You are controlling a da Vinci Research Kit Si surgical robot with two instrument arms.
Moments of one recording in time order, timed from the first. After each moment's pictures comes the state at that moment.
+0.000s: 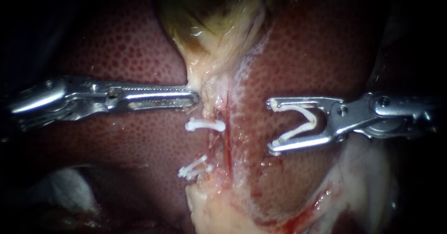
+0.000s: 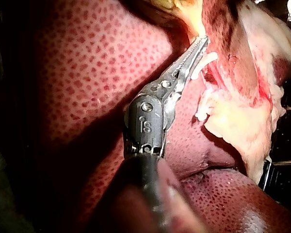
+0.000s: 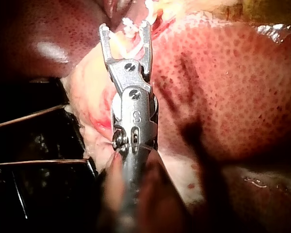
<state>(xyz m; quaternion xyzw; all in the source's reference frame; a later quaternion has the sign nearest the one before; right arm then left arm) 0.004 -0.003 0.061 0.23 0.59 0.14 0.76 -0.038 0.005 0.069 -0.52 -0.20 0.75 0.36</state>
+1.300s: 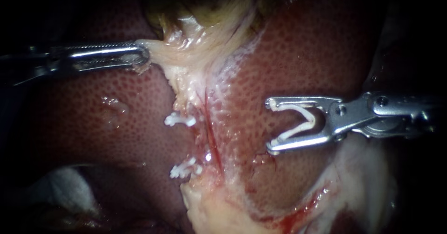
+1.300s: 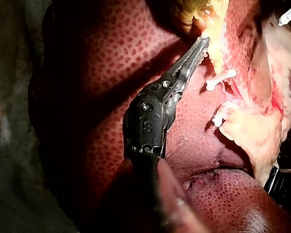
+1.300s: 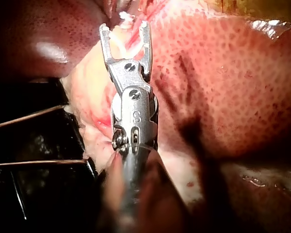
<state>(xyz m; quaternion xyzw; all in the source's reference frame) 0.005 -0.003 0.062 0.23 0.59 0.14 0.76 -0.029 0.011 0.060 -0.55 -0.16 0.73 0.38</state>
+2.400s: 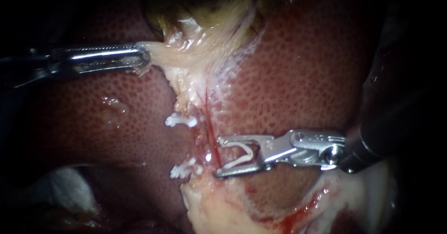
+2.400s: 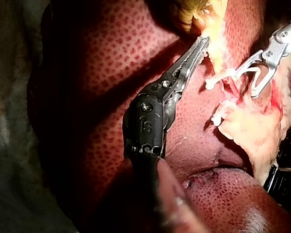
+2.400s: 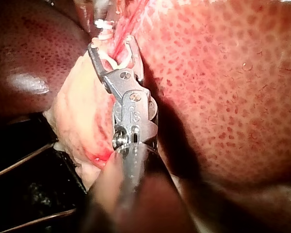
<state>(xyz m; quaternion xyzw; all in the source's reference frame) 0.014 -0.012 0.080 0.31 0.51 0.18 0.78 -0.029 0.011 0.060 -0.55 -0.15 0.73 0.38</state>
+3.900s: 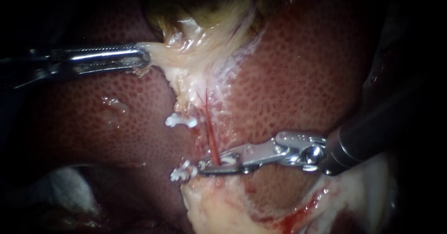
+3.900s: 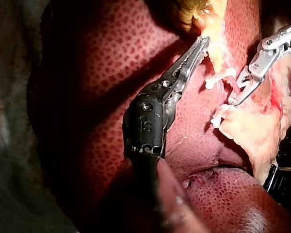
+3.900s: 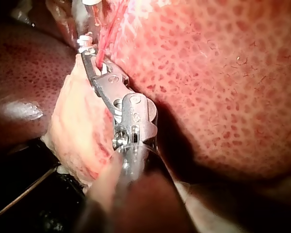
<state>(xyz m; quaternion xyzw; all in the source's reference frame) 0.015 -0.011 0.083 0.38 0.48 0.21 0.76 -0.029 0.010 0.060 -0.55 -0.15 0.73 0.38</state>
